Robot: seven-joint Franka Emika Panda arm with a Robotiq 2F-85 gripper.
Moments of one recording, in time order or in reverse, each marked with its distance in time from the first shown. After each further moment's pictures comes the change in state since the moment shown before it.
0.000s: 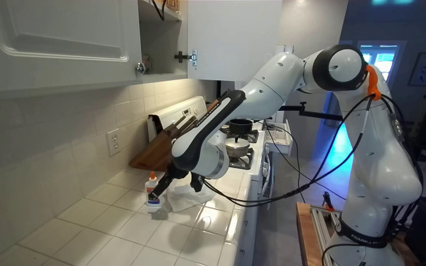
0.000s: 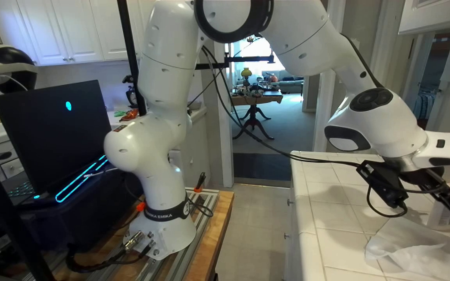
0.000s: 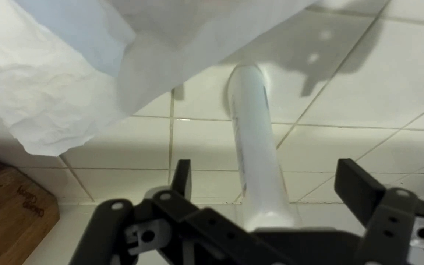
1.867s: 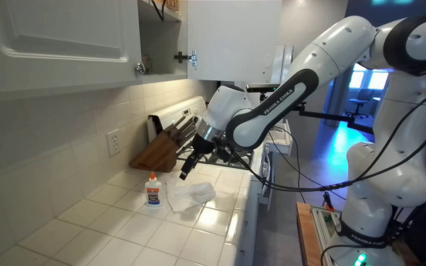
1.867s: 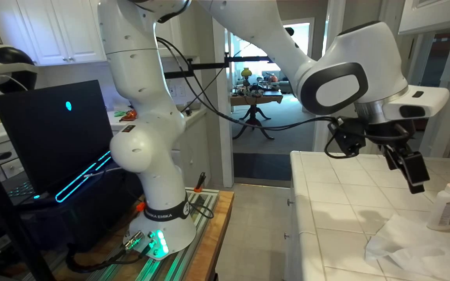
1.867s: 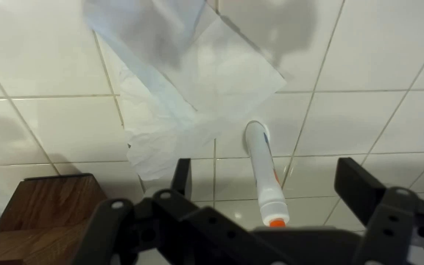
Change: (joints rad) arm 0.228 -0.493 -0.416 -0.302 -0.950 -0.504 1.047
